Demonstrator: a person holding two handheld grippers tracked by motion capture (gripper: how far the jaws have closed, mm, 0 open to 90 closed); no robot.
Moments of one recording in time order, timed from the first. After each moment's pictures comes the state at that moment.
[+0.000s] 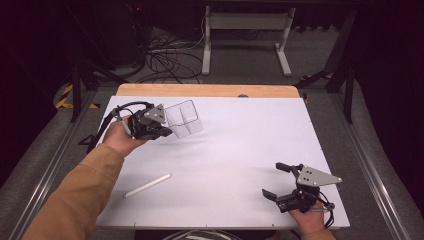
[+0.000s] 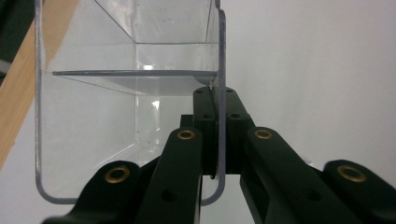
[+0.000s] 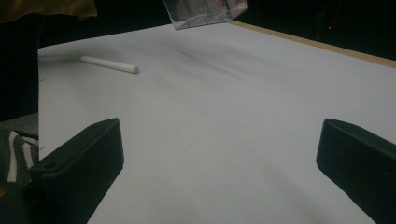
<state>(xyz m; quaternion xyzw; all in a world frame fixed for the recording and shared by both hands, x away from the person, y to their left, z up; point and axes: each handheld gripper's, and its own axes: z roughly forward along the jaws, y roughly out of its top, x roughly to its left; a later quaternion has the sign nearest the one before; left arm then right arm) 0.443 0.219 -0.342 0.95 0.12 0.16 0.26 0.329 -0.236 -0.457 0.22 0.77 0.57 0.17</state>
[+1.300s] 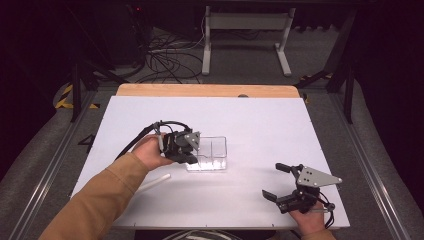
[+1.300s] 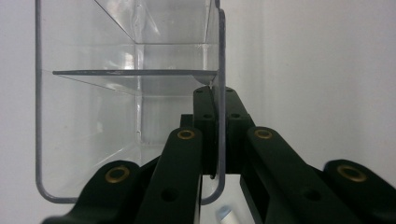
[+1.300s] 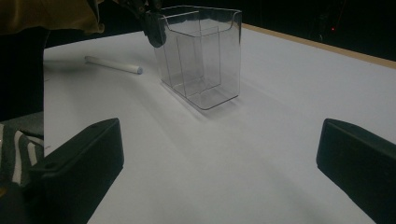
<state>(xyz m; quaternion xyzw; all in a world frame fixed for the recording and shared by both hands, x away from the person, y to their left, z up) 0.428 0.139 -0.382 0.98 0.02 0.04 0.19 0.328 -0.236 -0.456 0.21 0.77 0.57 0.17</state>
